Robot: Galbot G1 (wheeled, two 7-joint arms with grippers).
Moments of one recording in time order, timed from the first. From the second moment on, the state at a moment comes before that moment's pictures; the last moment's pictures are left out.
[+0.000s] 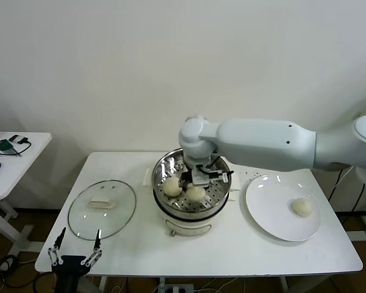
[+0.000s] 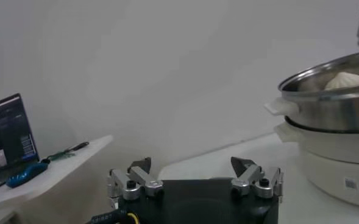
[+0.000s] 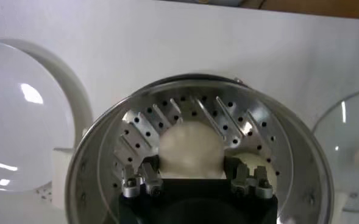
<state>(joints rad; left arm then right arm) 1.90 -1.54 -0.71 -2.19 0.18 -0.08 -0.04 0.58 1.22 -1.38 1.49 -0.23 0.44 -1.19</state>
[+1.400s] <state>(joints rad) 1.90 -1.53 -0.69 -2.22 0.19 -0.07 -0.04 0.65 0.73 -1.32 1.33 0.12 -0.05 -1.16</state>
